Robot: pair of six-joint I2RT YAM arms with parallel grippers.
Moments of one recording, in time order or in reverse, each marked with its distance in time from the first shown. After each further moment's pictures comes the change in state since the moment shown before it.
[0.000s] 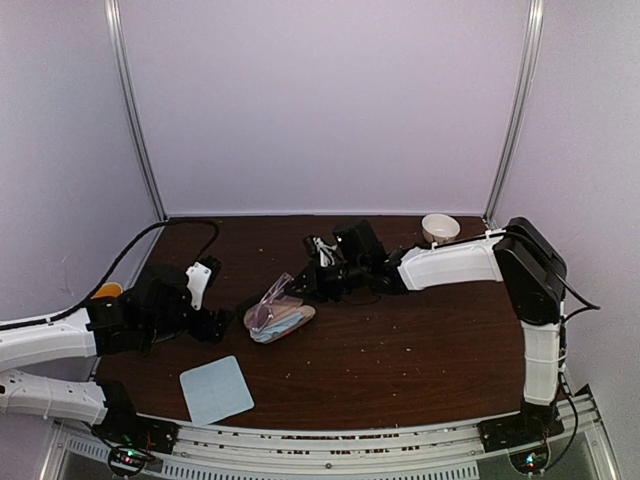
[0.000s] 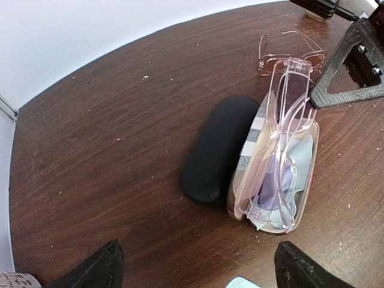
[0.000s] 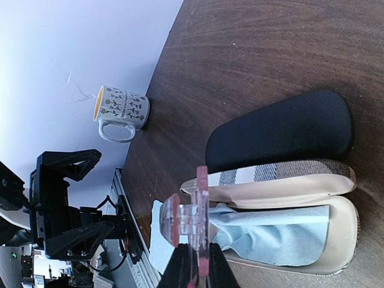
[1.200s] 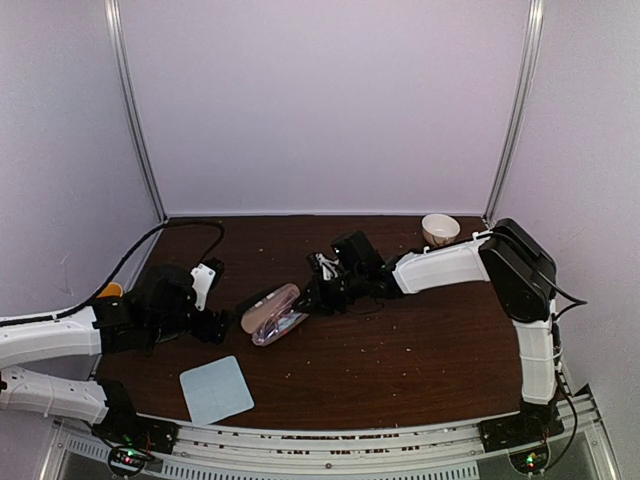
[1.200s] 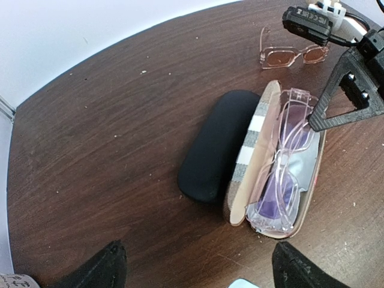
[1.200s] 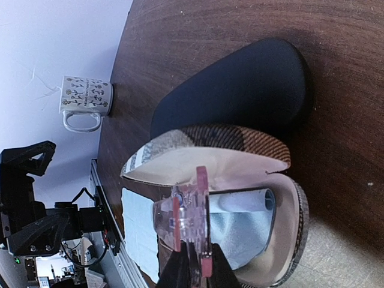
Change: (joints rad) left arm 0.006 0.045 0.000 0.020 0.005 0.007; right arm -0.029 0.072 0.000 -0.085 -0.008 -0.022
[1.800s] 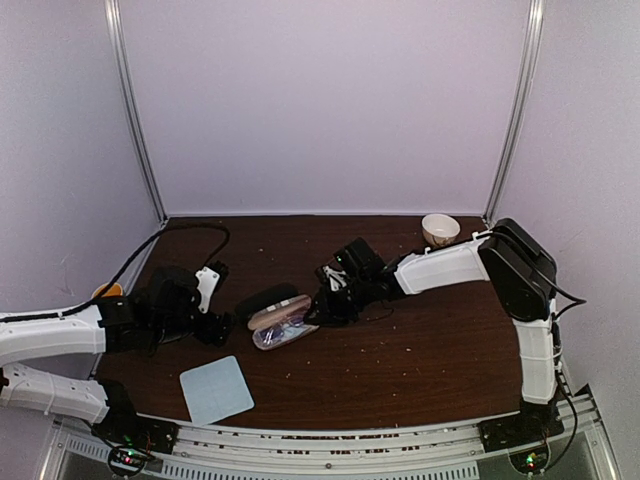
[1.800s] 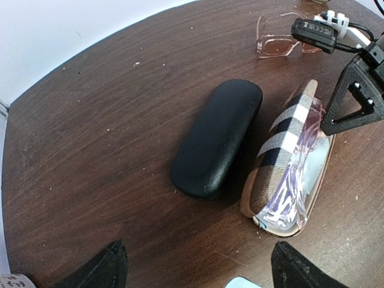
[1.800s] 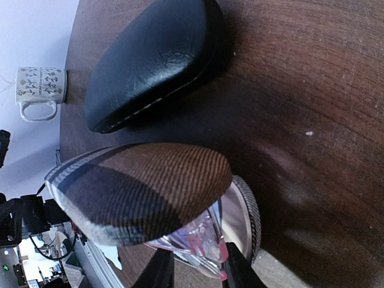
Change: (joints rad) left arm 0.000 0.036 0.000 0.004 0.016 0.000; right arm -0.013 0.000 -0.020 -0.151 0.038 -0.070
